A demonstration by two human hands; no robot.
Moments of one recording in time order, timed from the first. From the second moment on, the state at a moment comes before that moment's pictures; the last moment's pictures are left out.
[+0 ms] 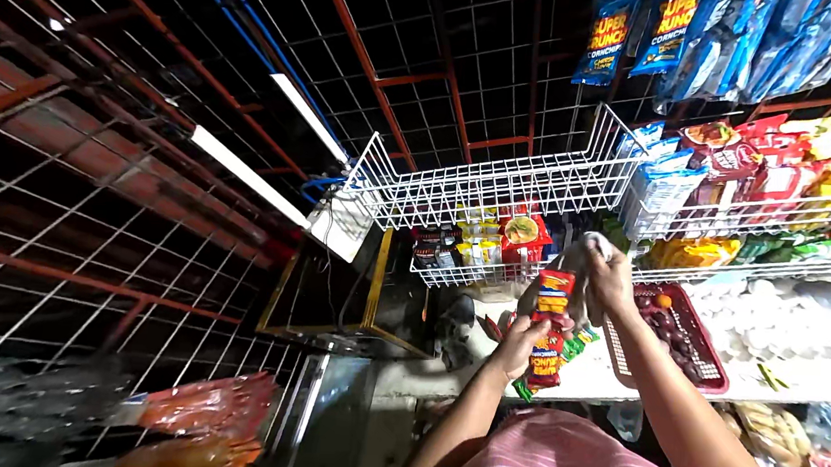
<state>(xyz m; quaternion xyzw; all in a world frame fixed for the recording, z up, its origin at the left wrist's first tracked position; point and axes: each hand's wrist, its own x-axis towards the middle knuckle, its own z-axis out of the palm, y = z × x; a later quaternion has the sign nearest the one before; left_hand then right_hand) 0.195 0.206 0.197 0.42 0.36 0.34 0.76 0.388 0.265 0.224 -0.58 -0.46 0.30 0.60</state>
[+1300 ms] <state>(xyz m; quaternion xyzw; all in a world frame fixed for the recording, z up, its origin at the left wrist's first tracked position) 0.172 0.225 0.265 0.37 0.50 0.59 0.51 0.398 0.184 0.224 -0.02 -0.19 0.70 0.68</state>
